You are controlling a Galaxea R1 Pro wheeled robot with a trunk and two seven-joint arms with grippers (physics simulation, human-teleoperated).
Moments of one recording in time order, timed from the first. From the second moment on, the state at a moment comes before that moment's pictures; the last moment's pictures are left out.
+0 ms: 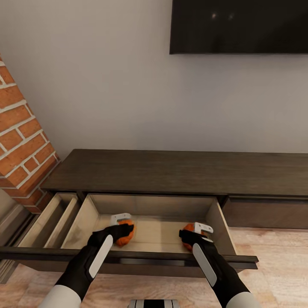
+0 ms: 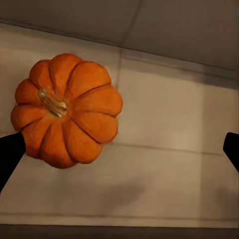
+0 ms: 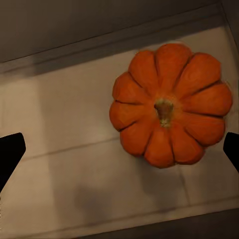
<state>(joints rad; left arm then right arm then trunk) -0.50 -0.04 -0.20 -1.03 0.41 0.58 0.21 -0.47 0.06 0.21 -0.95 -0.48 0.41 -0.39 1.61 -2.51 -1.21</state>
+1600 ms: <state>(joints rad) -0.49 -0.03 -0.05 -1.26 0.41 0.88 0.21 -0.47 0.05 0.21 -1.20 -0.48 0.62 -0.38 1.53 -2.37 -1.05</state>
